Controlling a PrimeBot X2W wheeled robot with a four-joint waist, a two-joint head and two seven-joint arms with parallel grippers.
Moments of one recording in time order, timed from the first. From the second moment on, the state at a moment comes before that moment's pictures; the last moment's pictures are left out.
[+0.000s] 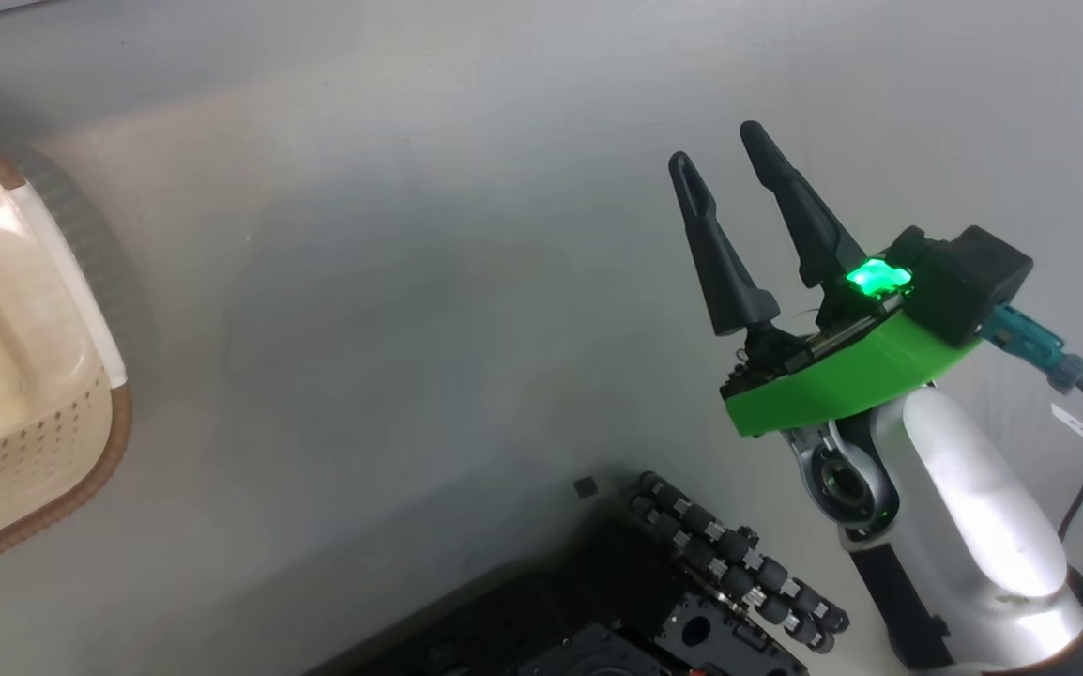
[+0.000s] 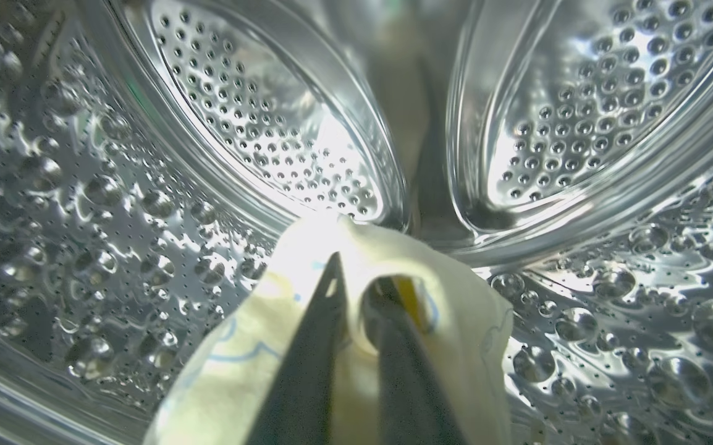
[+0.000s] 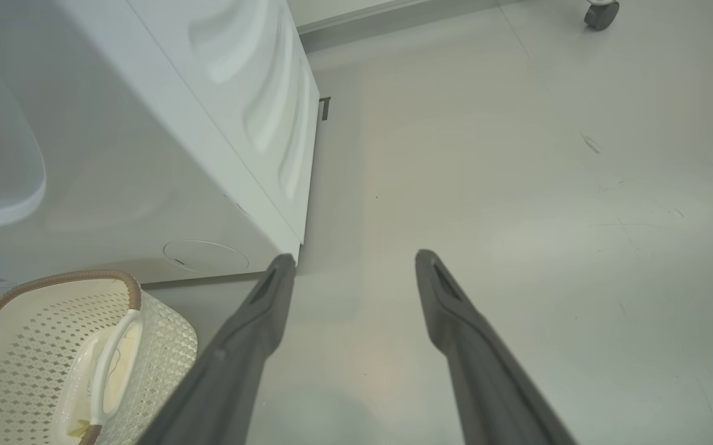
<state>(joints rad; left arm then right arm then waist) -1.59 0.69 -0.22 0.63 -0.21 0.15 0.12 -0.44 -0.04 0.36 0.08 0.44 0.13 -0.26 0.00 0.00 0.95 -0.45</state>
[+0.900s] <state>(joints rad) -1.24 0.56 -0.20 0.47 -0.36 0.16 -0.01 -0.43 -0.04 0.26 0.09 0.35 0.13 -0.26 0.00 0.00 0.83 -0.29</state>
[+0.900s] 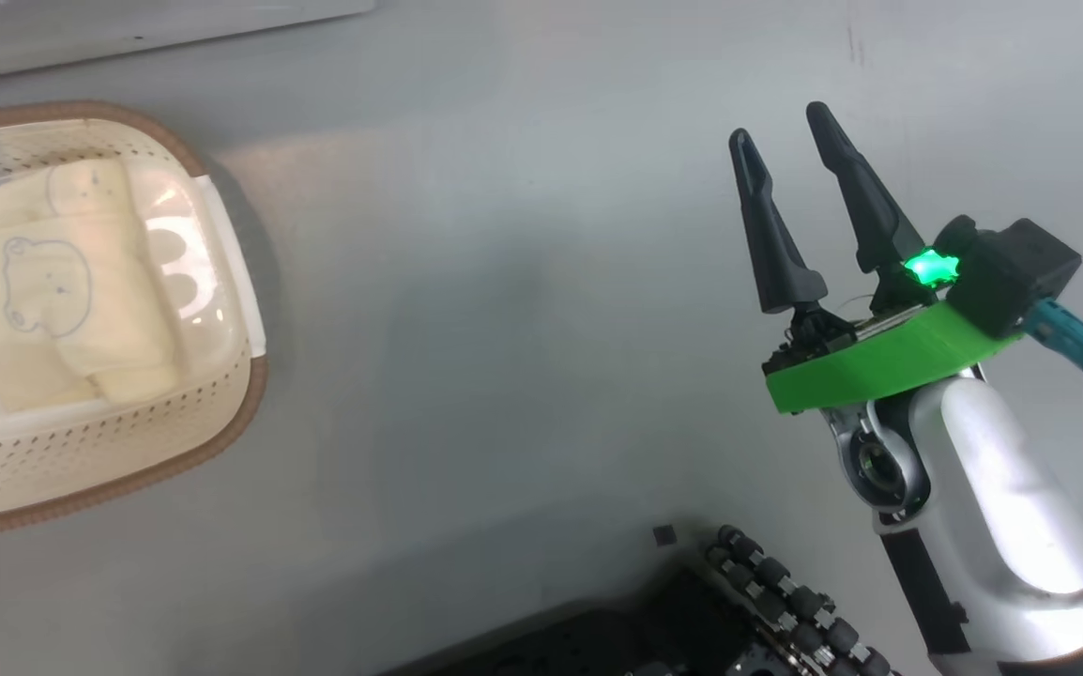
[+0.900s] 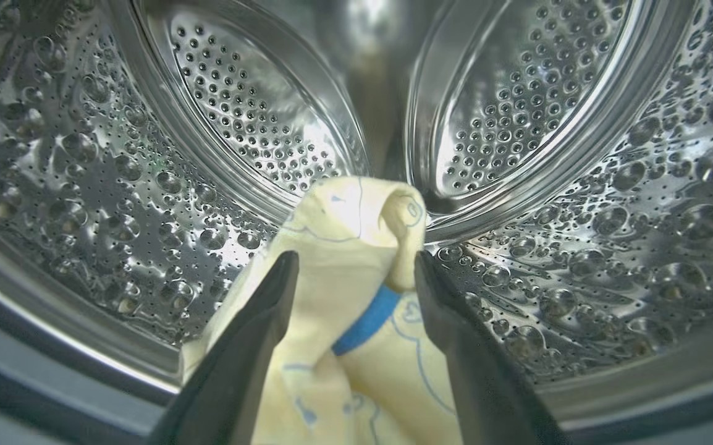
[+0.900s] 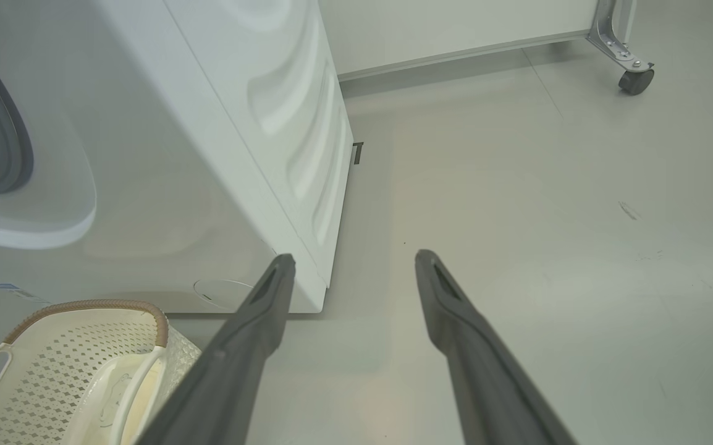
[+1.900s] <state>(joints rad) -0.38 0.29 -0.33 0.07 -0.37 0.25 -0.25 -0.27 -0.04 0.11 0.14 0.17 0.13 -0.25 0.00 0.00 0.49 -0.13</state>
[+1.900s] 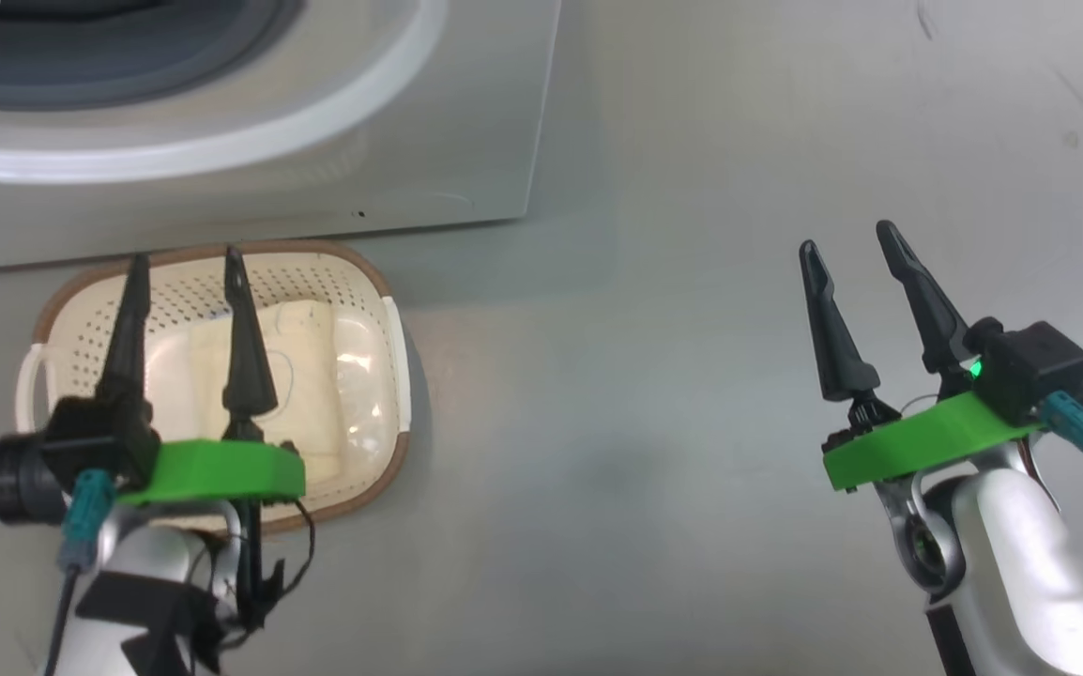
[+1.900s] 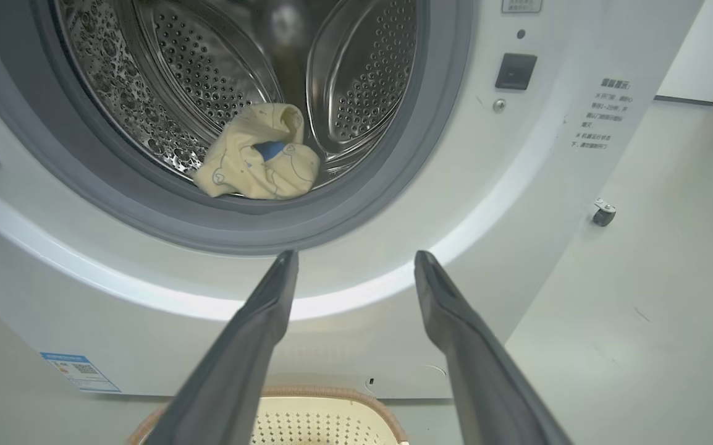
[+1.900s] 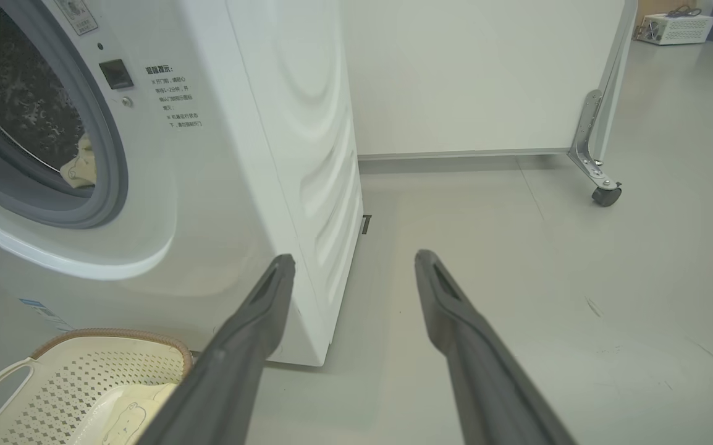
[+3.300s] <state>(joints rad) -0.05 0.17 -0.31 0.13 -0.28 0.23 -0.25 0.04 -0.04 0.04 -0.04 0.10 0.13 -0.13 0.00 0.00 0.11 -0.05</state>
